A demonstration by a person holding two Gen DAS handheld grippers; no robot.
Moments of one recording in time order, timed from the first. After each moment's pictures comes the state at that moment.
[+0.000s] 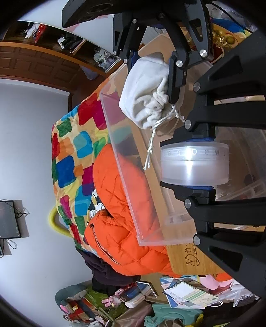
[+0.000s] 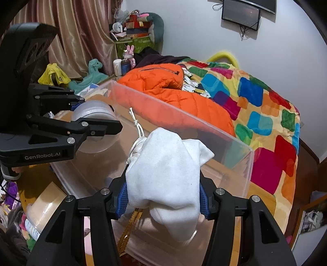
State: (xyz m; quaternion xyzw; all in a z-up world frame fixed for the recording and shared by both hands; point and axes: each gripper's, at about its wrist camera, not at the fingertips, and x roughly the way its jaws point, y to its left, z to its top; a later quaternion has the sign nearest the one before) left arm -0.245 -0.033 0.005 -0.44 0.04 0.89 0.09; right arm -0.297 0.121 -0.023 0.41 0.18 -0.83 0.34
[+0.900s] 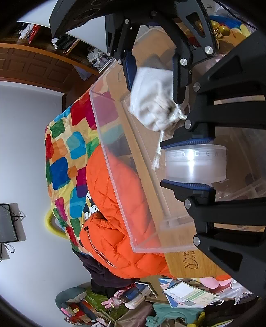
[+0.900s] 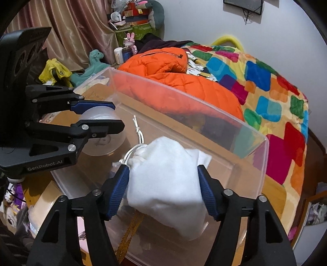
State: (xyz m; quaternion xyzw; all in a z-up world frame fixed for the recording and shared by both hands) left arm -0.247 -0.032 -0.006 -0.45 0.05 0.89 0.10; right arm -0.307 0.113 -0.032 0.46 0.17 -0.80 0.35
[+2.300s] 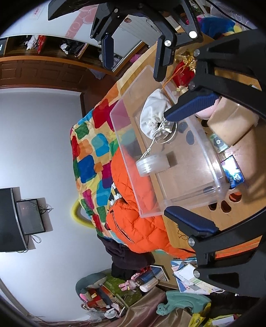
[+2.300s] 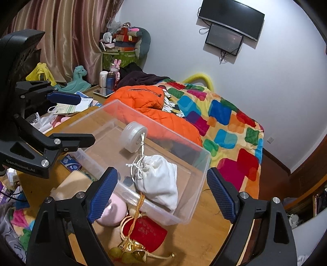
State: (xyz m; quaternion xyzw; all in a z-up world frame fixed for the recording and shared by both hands) left arm -0.160 -0.026 0.061 -0.37 0.07 0.92 0.07; right arm -0.220 0.143 0.045 0.33 0.23 -0.88 0.27
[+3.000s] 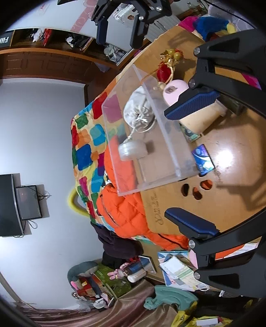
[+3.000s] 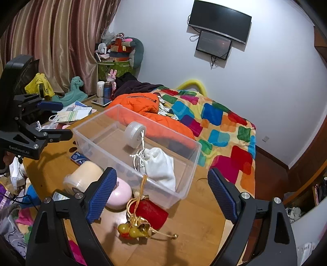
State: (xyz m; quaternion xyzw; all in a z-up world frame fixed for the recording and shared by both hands) left arm -0.108 -0.058 0.052 -0.37 0.05 0.93 0.04; right arm -0.177 0.175 0.054 0.30 0.20 -0.90 0.25
